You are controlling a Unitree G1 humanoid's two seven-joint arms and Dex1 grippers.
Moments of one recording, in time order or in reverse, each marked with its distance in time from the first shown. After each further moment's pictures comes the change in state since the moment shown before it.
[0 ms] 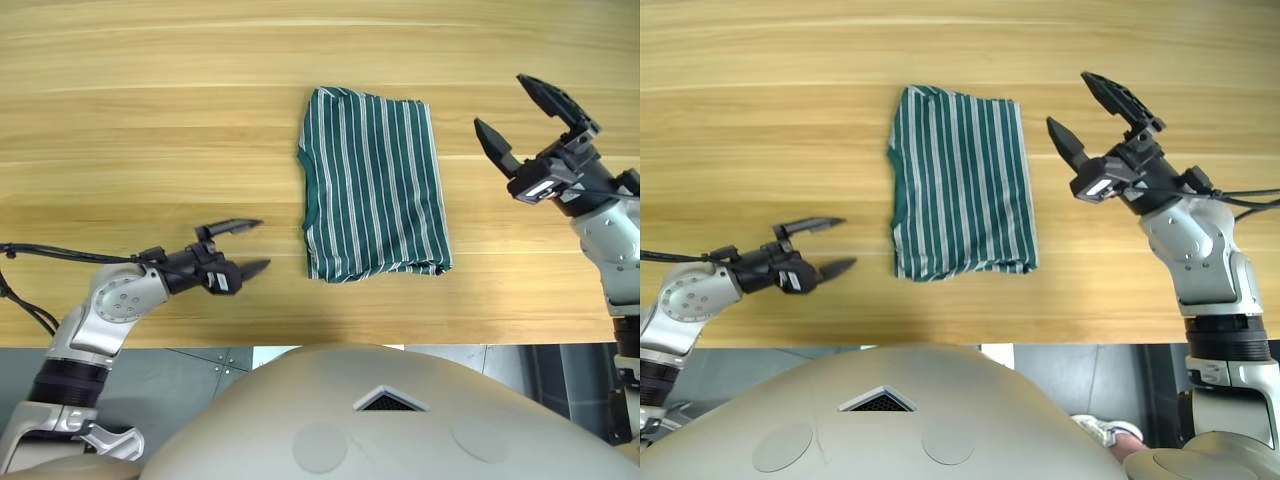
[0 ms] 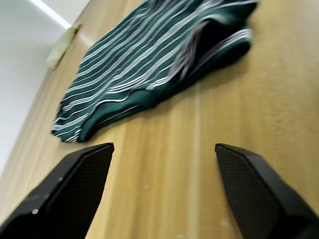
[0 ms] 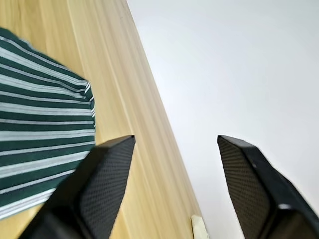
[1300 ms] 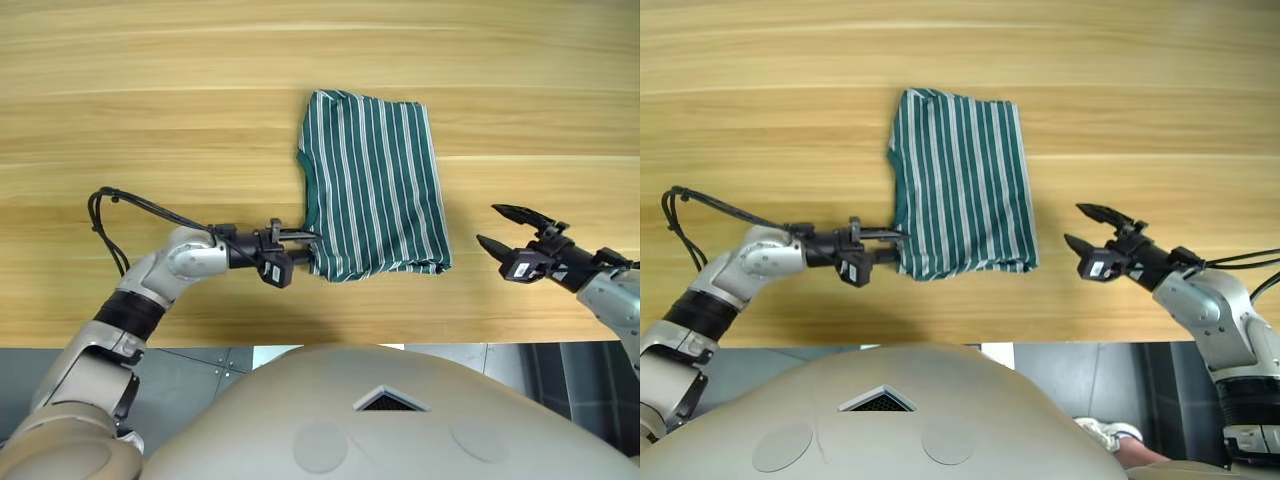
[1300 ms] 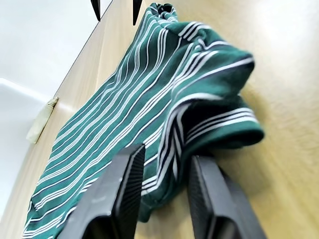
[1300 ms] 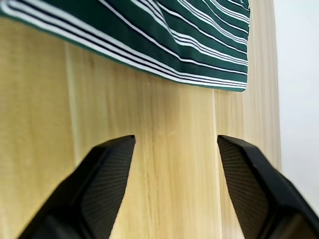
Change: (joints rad) left arm -0.435 -0.188 -0.344 0.363 0.101 -0.157 0.083; right arm 0.329 -0.113 -0.047 0.009 -0.094 0.013 0.186
